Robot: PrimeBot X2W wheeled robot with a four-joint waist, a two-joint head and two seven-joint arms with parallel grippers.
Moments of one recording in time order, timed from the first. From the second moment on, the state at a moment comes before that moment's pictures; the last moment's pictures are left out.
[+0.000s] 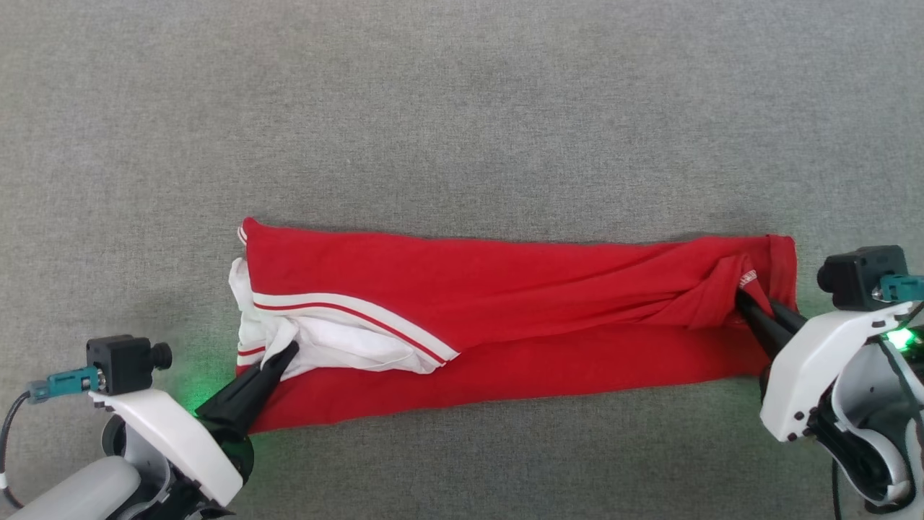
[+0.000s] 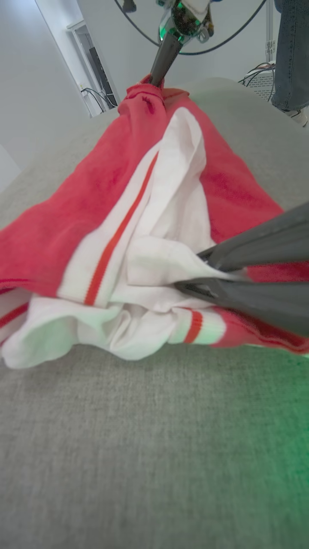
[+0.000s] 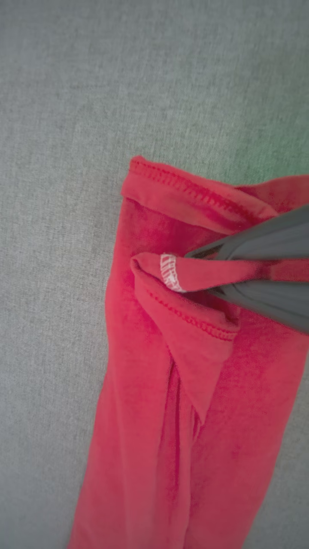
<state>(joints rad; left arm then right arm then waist) -0.44 0.87 -1.00 0.13 -1.47 -0.13 -0.26 -0.16 -0.29 0.03 -0.13 0.42 0.13 0.61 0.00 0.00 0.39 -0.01</state>
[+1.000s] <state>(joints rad) -0.21 0.51 -0.36 0.24 -0.94 -0.13 -0.26 -0.07 -0.31 -0.19 -0.05 0.52 0.13 0.73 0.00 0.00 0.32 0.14</state>
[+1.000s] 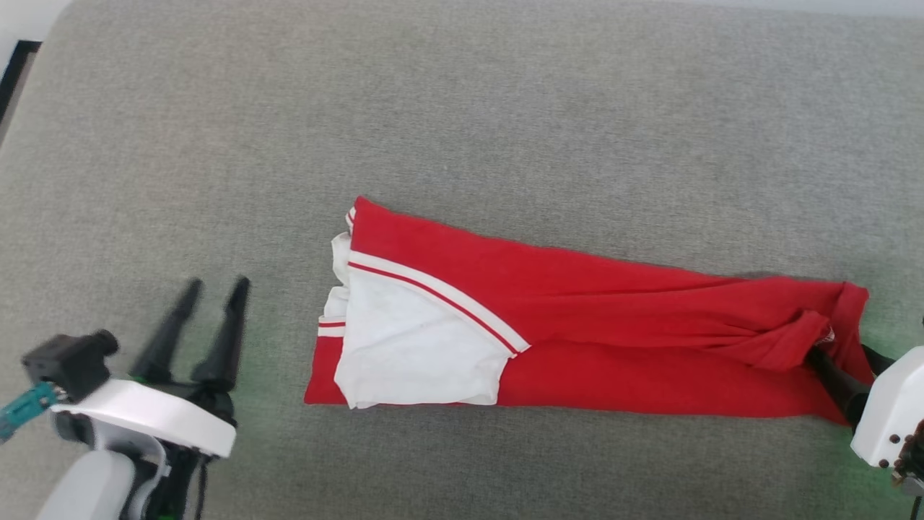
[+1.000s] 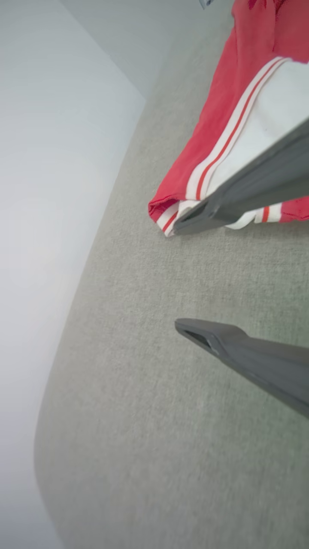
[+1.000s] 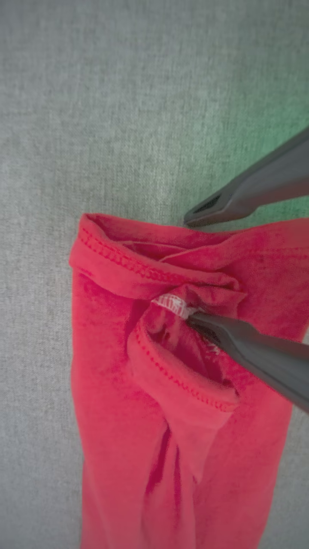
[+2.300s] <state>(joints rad) -0.13 0.38 -0.13 0.05 -0.43 -0.13 -0.26 -0.16 -0.34 -0.30 0.02 0.47 0.13 0.74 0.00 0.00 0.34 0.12</state>
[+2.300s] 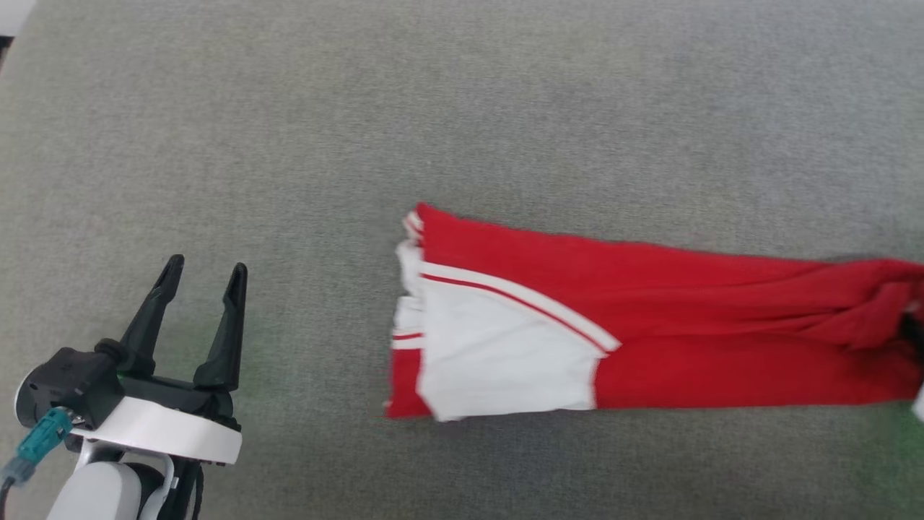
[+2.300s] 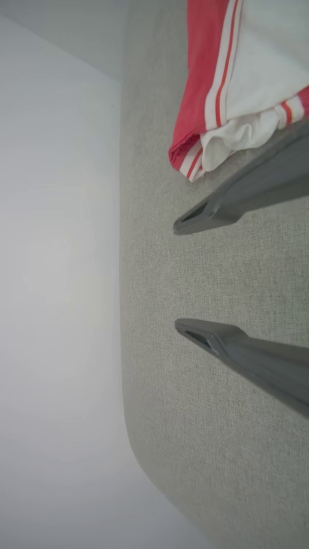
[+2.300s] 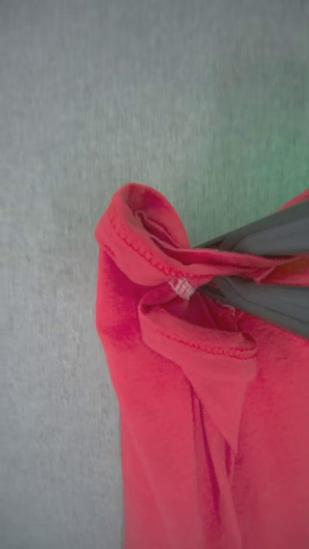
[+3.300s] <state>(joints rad) -0.13 0.39 -0.13 0.06 -0.44 -0.13 -0.26 -0.10 -0.45 -0.41 -0.16 0.57 0.13 0.81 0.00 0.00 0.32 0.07</state>
